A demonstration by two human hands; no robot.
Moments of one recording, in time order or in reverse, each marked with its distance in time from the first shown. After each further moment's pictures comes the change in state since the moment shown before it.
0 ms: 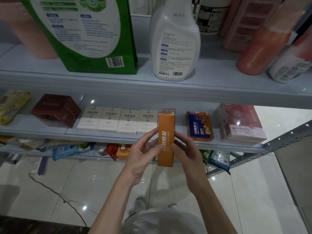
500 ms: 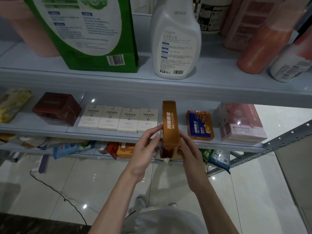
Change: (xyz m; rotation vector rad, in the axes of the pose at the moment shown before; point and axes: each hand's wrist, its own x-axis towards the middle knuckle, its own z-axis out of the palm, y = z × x) left_hand 0.001 0.007 0.010 0.029 0.035 0.007; right_hand -0.003 -0.003 0.000 0.031 0.006 0.002
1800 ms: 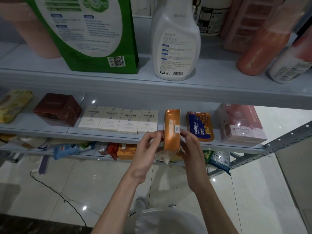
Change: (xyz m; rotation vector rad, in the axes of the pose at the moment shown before) left_hand -0.004 -0.002 0.005 -0.080 0.009 0.036; right_hand 0.000 -0.003 -0.001 0.115 0.034 -0.029
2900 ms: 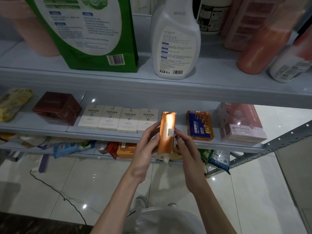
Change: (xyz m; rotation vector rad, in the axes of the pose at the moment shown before) left_hand 0.001 0.001 -0.001 -0.044 -0.029 0.001; right_hand -0.003 0.004 0.003 -0.065 -0.053 -0.057
